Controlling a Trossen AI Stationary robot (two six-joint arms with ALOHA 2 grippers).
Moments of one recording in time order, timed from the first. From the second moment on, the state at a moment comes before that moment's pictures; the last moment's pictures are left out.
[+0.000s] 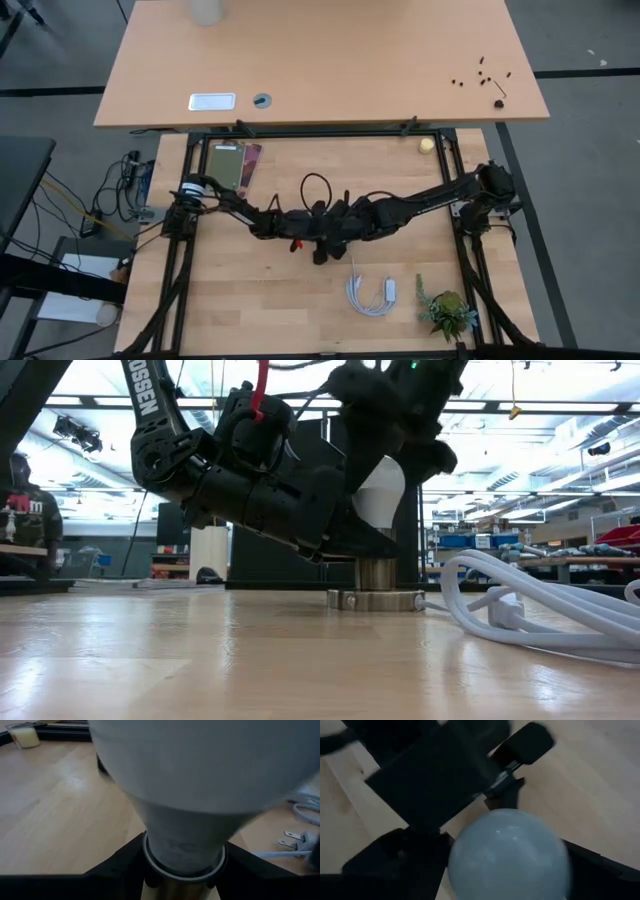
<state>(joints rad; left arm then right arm) -0.07 2.05 0.84 0.92 -0.09 -0.09 0.20 1.79 1.37 -0.72 0.34 0.84</state>
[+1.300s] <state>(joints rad) -0.07 2.05 0.84 0.90 -0.03 -0.05 0.19 1.84 1.37 -0.67 0.25 -0.35</state>
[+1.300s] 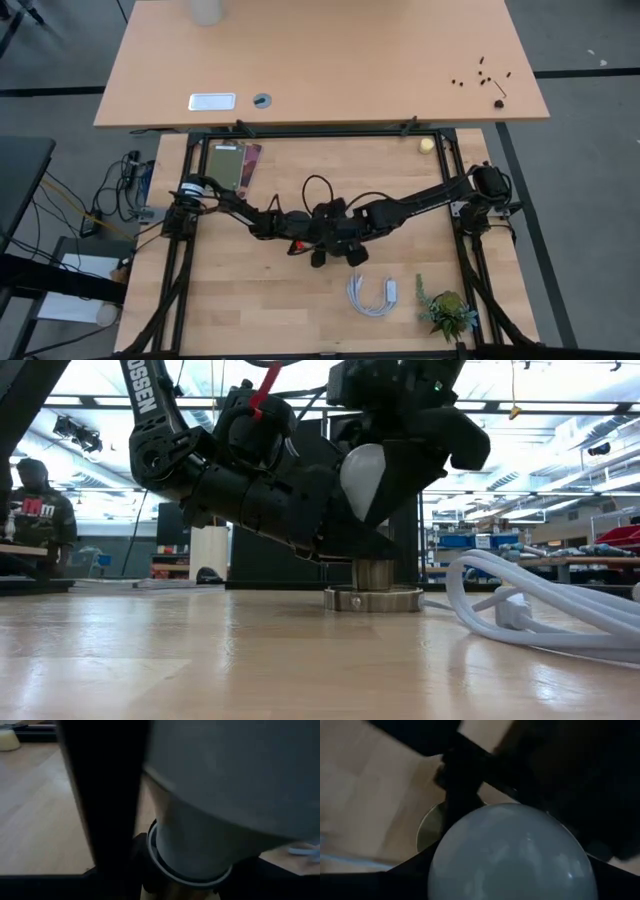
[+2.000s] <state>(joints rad) -0.07 2.05 0.84 0.89 -0.04 -0.04 0.19 1.81 1.50 -0.84 0.24 -0.34</state>
